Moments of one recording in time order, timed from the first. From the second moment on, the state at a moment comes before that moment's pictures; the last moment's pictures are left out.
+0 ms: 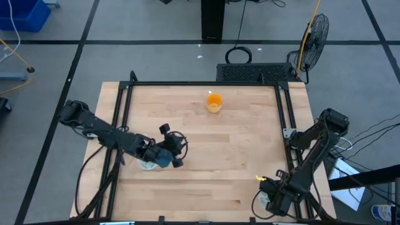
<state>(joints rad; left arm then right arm) -0.40 1.43 0.95 -0.28 -0.76 -0.29 1.00 1.56 1.00 -0.85 -0.06 1.48</state>
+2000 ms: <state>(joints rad) -0.36 0.37 0.43 -0.42 -0.79 -0.55 0.88 0.23 0.30 -0.07 0.75 0.17</state>
